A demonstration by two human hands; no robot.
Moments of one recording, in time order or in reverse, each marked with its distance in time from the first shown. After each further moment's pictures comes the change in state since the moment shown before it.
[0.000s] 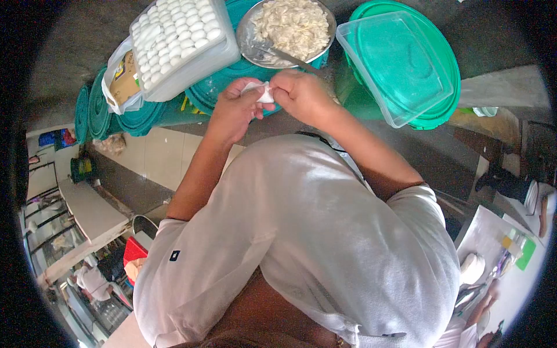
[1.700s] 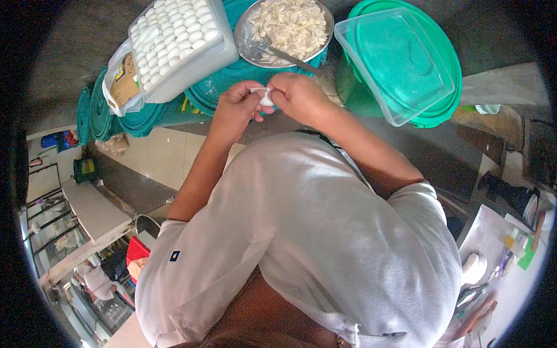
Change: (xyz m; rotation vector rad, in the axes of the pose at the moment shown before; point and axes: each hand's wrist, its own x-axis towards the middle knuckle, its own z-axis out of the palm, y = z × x) left_hand 0.000 -0.004 0.005 0.326 0.044 0.035; right_hand -0.003 0.005 0.008 0.008 0.006 0.009
